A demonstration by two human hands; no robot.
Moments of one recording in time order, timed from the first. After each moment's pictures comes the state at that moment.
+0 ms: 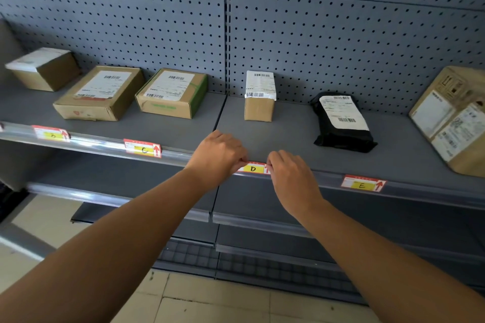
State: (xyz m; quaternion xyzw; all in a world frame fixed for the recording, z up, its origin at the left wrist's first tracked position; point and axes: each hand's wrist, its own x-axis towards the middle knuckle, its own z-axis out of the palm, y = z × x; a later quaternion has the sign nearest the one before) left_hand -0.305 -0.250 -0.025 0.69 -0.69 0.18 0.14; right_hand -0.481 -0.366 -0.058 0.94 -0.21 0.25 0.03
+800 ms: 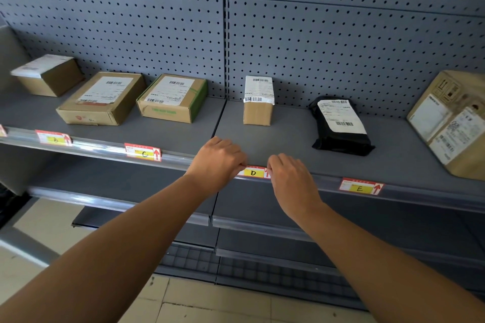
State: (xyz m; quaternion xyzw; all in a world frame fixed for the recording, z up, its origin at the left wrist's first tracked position) left_hand -0.307 -0.250 -0.032 0.69 -0.69 0.19 0.15; right_hand -0.483 -0.367 -0.057 0.94 -0.22 0.25 0.03
